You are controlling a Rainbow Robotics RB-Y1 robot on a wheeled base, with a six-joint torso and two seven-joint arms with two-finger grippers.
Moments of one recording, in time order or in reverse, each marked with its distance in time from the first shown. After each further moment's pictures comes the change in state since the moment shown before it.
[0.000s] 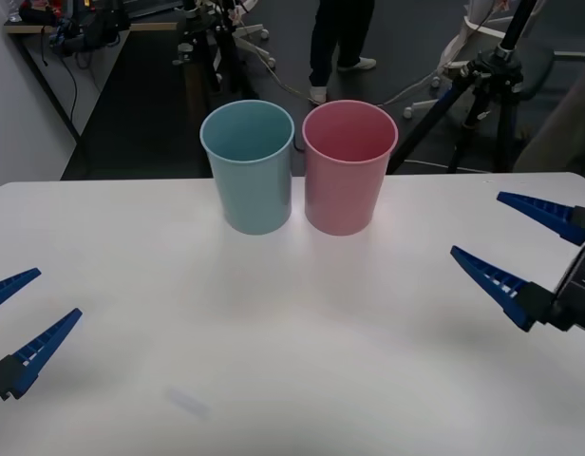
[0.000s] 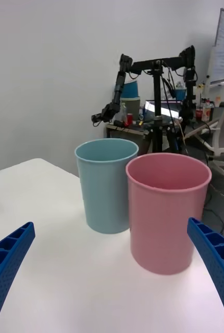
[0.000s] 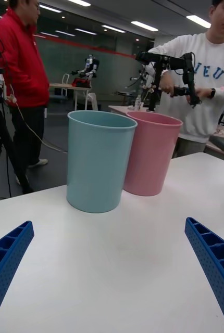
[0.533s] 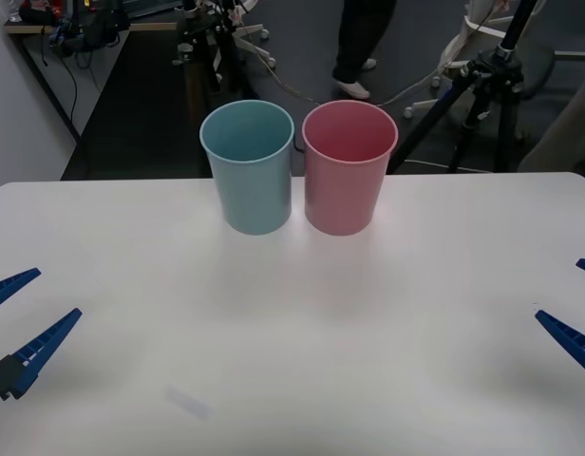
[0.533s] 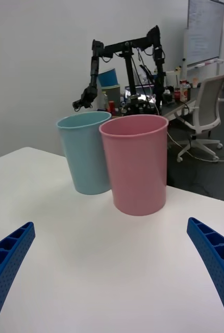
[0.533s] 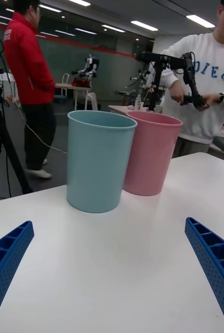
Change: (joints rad) right arm 0.128 0.003 -0.194 0.268 -0.205 -0.212 0.219; left arm 0.000 0.000 0.000 0.000 0.000 0.000 0.000
